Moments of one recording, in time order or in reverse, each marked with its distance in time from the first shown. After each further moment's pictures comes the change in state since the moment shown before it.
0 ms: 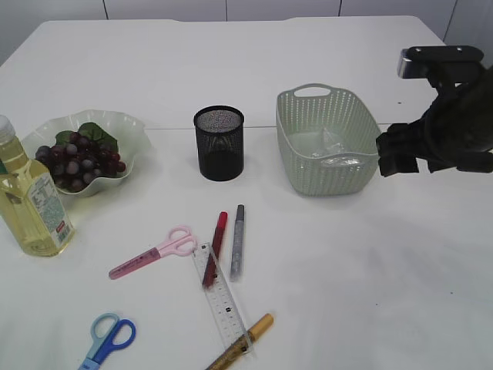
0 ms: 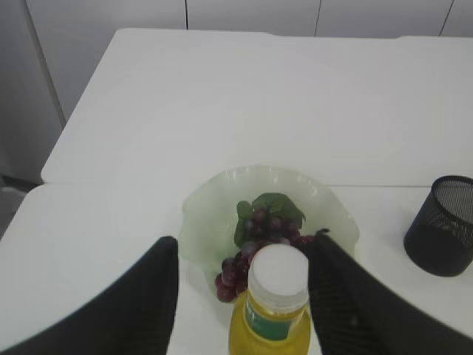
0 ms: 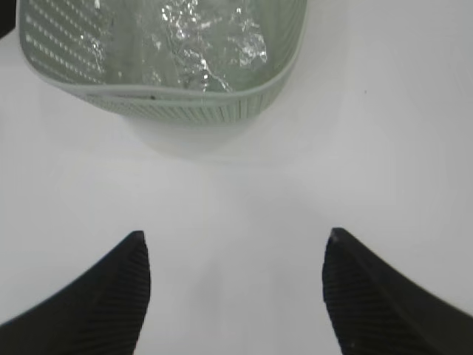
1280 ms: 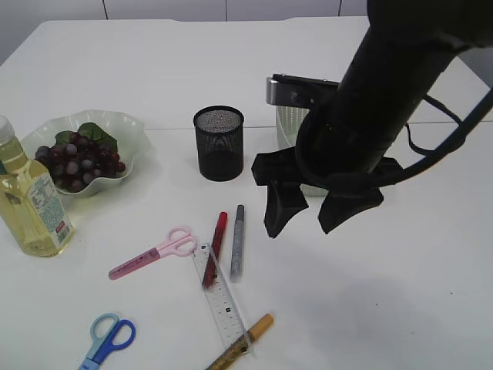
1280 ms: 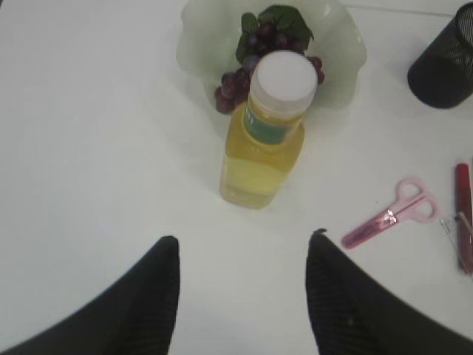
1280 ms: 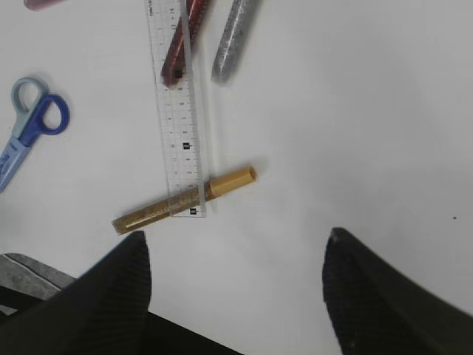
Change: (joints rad) left arm 0.000 -0.011 -0.183 -0.091 0.627 0.007; right arm 0.330 0.112 -0.278 0.308 0.548 0.035
